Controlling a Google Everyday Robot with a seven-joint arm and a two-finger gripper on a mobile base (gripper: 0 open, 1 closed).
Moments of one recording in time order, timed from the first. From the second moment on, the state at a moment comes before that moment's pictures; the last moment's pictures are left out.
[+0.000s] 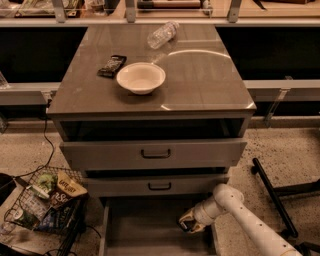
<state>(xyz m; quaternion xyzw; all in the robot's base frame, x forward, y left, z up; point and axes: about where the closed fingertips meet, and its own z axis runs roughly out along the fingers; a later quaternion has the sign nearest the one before) 0.490 -0.142 0.213 -0.29 -0.90 -0.28 0.15</state>
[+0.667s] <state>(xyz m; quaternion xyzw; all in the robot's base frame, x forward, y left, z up) 0.487 -0.138 0.209 -0.29 -0.90 -0.28 0.16</state>
